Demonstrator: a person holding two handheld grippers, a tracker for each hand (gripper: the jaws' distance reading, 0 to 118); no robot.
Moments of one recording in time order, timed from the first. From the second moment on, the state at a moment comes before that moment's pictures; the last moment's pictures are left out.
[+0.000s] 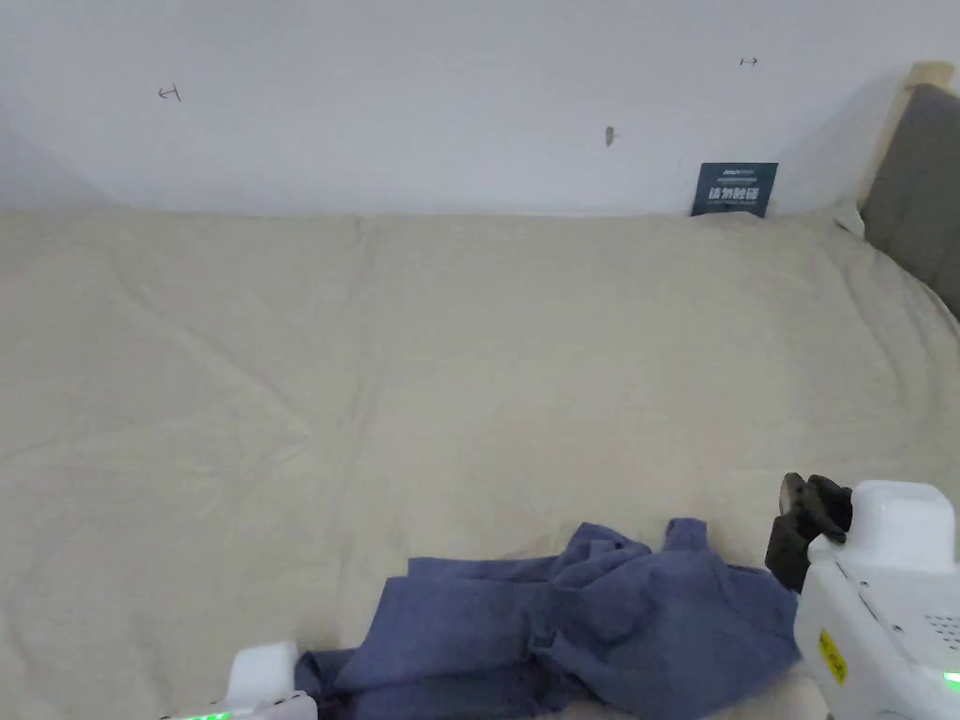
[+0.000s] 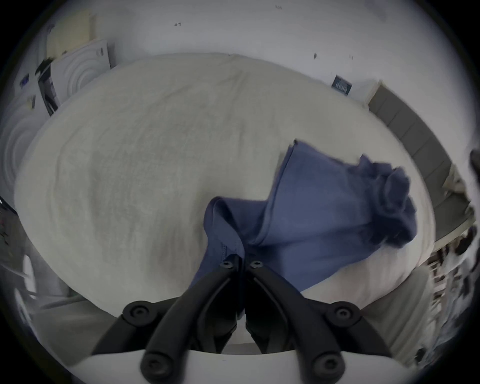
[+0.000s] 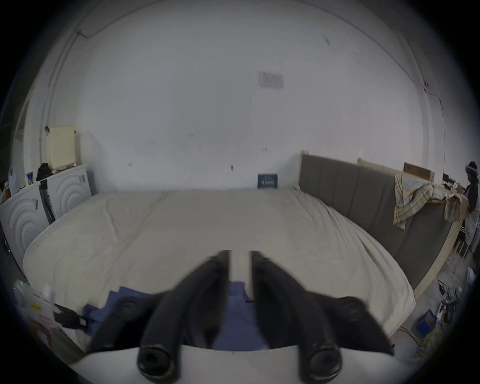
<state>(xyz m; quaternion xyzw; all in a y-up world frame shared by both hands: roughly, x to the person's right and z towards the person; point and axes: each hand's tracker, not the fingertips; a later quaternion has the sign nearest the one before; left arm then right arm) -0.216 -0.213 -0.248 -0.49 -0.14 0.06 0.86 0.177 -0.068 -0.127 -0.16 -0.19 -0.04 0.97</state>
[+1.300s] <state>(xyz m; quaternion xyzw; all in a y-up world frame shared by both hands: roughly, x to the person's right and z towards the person) -0.261 -0.053 -0.335 -0.31 -0.21 0.23 0.90 0.241 -0.012 -0.217 -0.22 -0.14 -0.08 0.96</state>
